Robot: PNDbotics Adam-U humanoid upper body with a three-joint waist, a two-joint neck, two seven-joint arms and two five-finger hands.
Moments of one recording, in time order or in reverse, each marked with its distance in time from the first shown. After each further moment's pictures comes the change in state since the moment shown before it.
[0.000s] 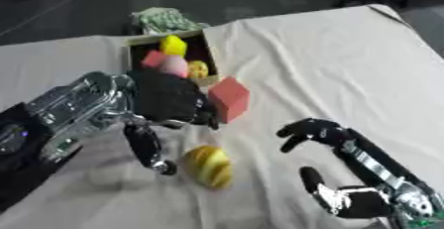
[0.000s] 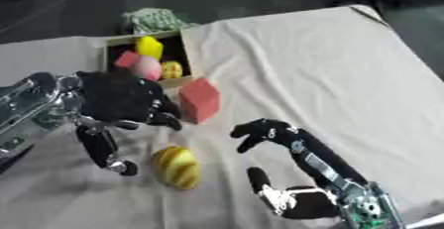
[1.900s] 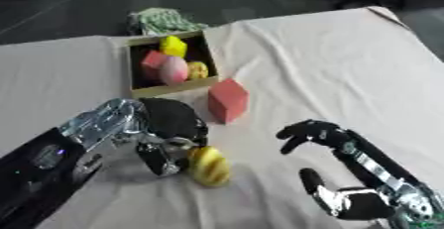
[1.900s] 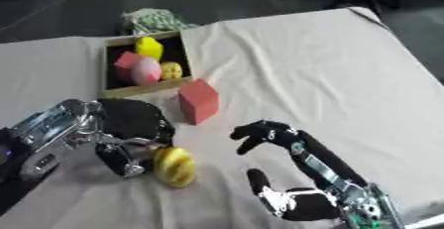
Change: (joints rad) left arm 0.068 -0.097 0.014 0.162 -0.056 -0.009 0.026; right arm 0.000 0.000 0.000 0.000 0.000 0.000 0.001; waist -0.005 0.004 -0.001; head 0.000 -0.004
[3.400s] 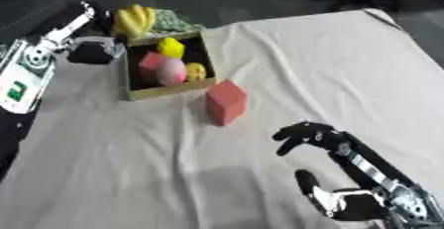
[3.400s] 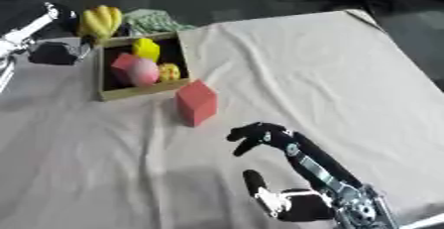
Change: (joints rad) left arm -0.148 -0.044 0.563 0.455 0.328 0.408 0.399; right arm -0.002 0.014 0.000 0.007 0.002 0.004 0.000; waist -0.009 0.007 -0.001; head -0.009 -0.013
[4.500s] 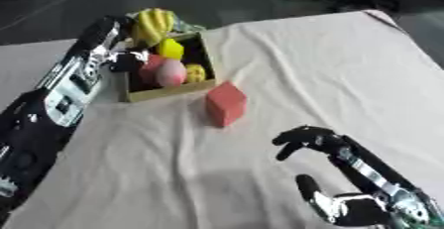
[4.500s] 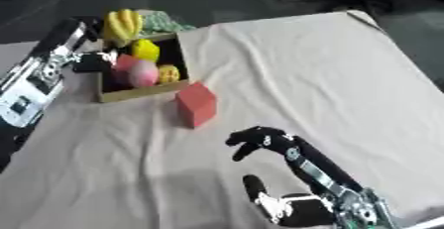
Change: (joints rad) left arm 0.008 -0.045 -0.181 -0.044 -0.008 0.333 0.175; right arm -0.012 0.000 0.006 0.002 -0.010 0.002 0.011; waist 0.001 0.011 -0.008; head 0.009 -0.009
